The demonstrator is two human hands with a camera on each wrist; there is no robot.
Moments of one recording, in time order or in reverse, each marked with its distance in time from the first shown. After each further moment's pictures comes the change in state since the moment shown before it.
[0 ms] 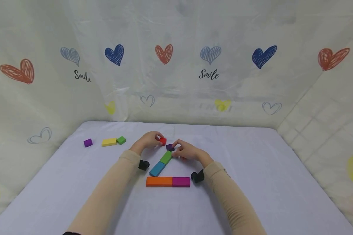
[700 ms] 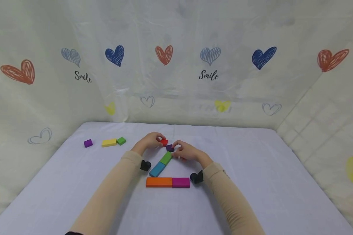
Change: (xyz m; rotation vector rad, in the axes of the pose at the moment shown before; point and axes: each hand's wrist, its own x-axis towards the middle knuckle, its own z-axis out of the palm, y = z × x) left_hand 0.003 0.001 0.005 -0.023 -0.015 -0.016; right_hand 0.003 0.001 0.002 0.013 0.019 0.008
